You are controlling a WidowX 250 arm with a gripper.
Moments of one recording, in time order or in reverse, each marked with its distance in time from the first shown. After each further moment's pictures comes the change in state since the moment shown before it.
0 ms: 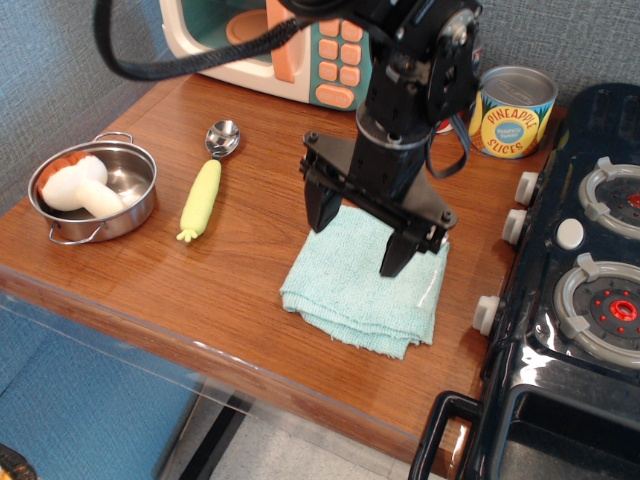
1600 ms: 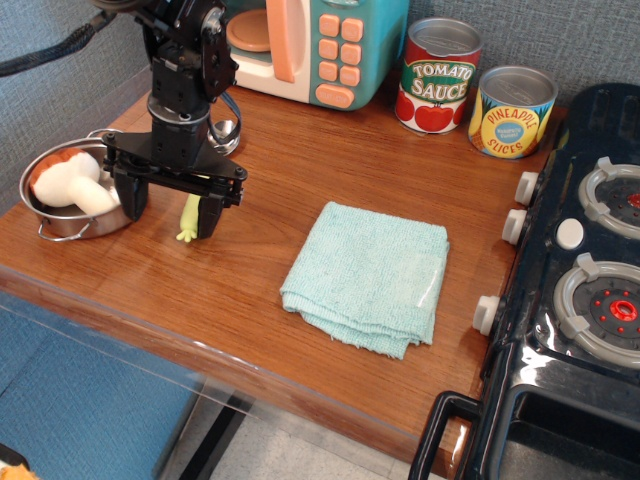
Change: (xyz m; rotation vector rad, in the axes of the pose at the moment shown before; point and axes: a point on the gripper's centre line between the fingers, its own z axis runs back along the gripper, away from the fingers) arm -0.038 0.158 -0.057 0.108 0.131 0.481
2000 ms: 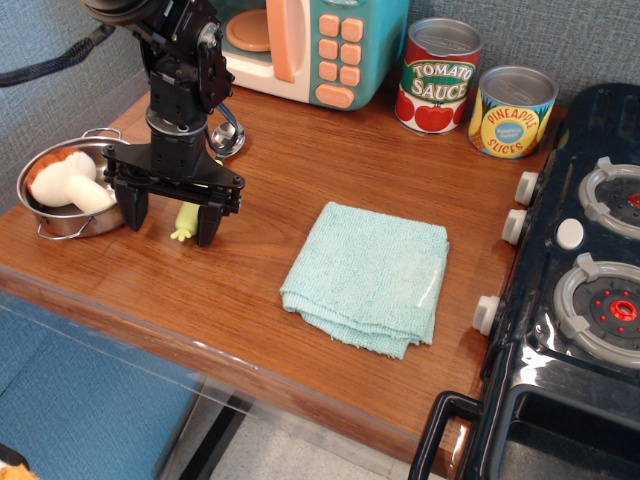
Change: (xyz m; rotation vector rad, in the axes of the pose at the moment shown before) arm 0.000 -0.001 -0.011 -0.011 0.008 0.011
